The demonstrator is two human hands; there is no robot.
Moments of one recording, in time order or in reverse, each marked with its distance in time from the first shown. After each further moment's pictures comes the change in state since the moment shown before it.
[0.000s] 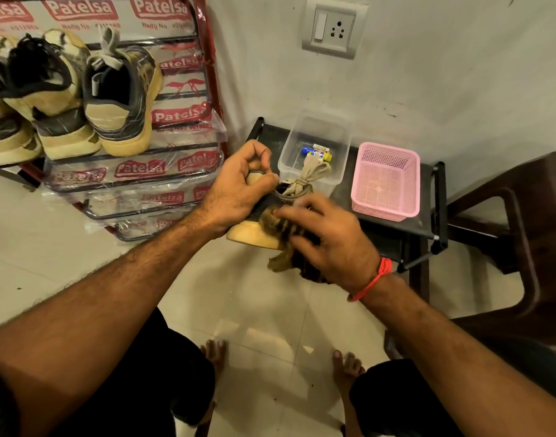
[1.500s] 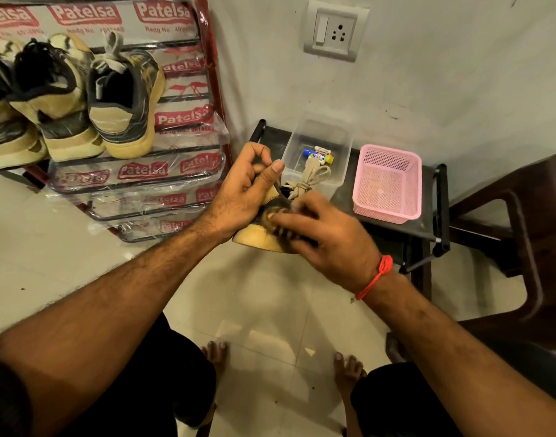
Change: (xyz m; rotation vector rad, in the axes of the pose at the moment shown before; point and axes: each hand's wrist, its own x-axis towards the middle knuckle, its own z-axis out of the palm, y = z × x) left_hand -0.001 -0.004 0.009 -0.122 0.032 0.036; right_hand 0.005 -0.005 -0.004 -0.065 -0.019 -0.036
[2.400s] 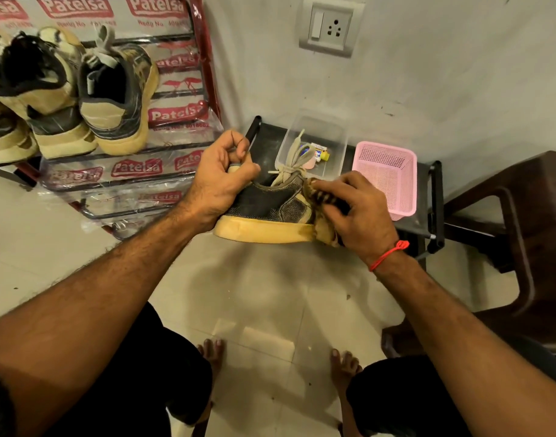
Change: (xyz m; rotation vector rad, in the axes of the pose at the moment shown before) left_hand 0.007 -0.004 -0.022 -0.071 0.062 -0.014; right_hand 0.003 0.039 -0.014 0.055 0.204 0.316
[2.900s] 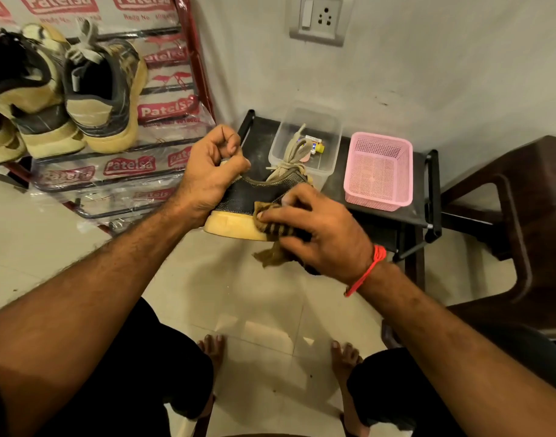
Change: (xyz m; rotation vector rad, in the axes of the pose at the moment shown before) left_hand 0.003 -0.002 0.002 0.009 0.018 -0.026; right_hand -0.019 -0.028 0.007 -0.001 -0.229 -0.329
